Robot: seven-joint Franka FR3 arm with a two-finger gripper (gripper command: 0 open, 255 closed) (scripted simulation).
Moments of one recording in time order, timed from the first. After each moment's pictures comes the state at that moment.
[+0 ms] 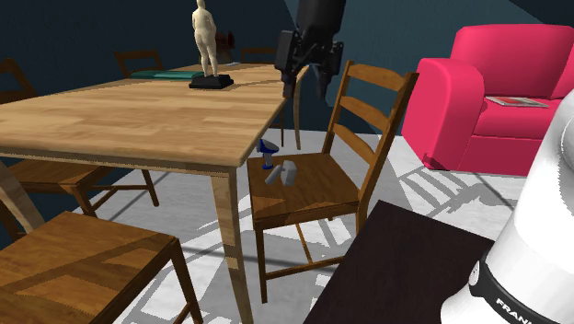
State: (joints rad) arm -0.05 -0.59 -0.13 -2.57 0.07 2.06 -0.03
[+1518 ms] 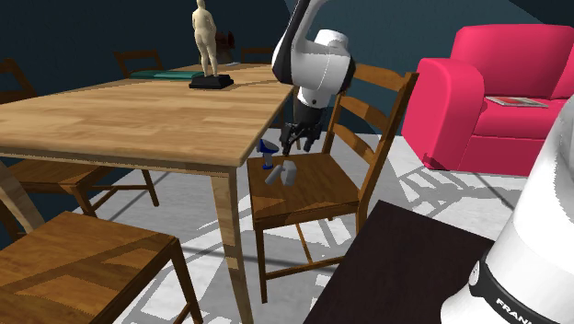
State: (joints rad) arm -0.10 0.27 -0.32 -2.30 0.63 2.64 -0.73
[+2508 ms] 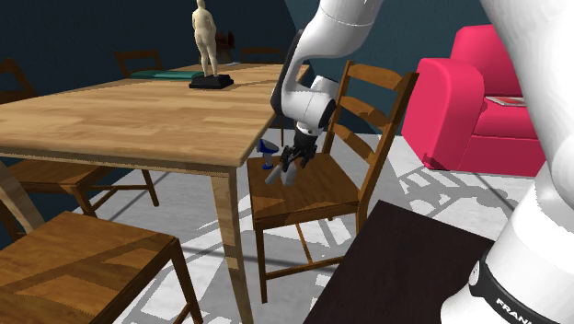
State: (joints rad) arm -0.31 0.70 -0.17 -1.94 0.89 2.69 -0.98
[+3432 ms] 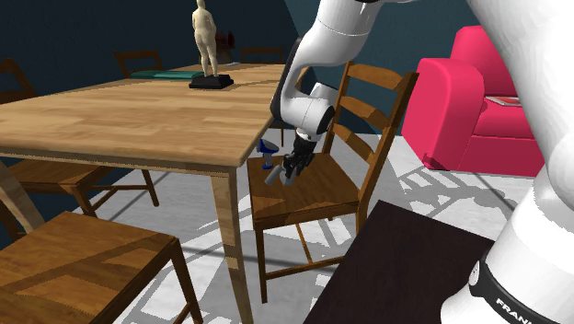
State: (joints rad) arm -0.33 0.75 -0.15 -1.91 0.91 2.72 -1.01
